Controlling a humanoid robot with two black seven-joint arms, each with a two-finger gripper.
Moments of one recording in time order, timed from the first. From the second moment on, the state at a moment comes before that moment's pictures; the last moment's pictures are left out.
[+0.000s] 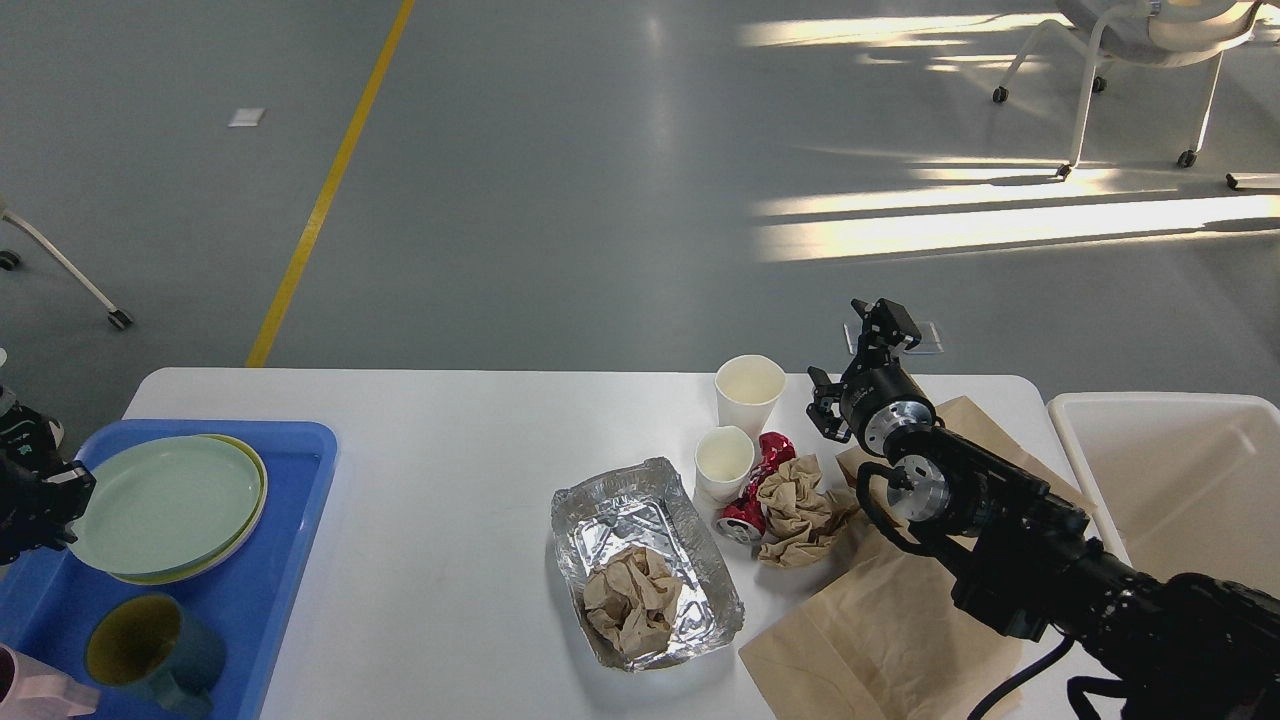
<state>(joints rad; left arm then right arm) -1.04 0.71 0.62 -0.45 0.15 -0.60 0.28 0.73 -0.07 0.53 0.53 -0.01 -0.05 0.31</state>
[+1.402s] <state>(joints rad) -0.90 0.69 -0.39 -0.39 0.15 -0.14 0.25 0.73 -0.07 0.53 0.53 -0.01 -0.05 0.31</state>
